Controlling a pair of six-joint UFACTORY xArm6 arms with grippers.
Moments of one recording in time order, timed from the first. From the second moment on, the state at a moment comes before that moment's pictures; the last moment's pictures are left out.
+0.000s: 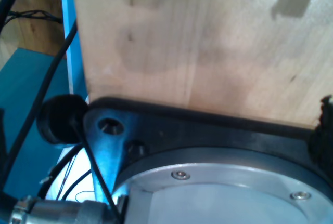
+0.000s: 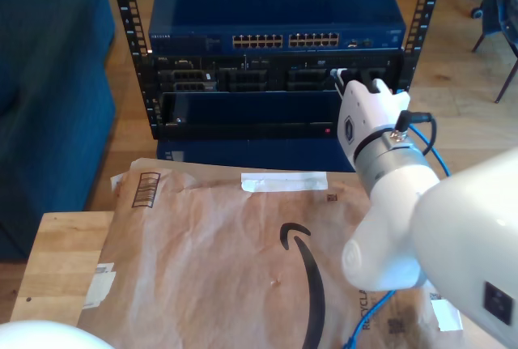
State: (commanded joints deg) left arm 94.4 -29.5 -5.8 7.9 61.8 -8.4; right arm 25.4 12.3 -34.8 22.7 -63.7 83.8
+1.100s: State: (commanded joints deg) left arm 94.4 -29.5 -5.8 7.9 61.8 -8.4; right arm 25.7 34.0 -58.1 34.1 -72.8 77.0
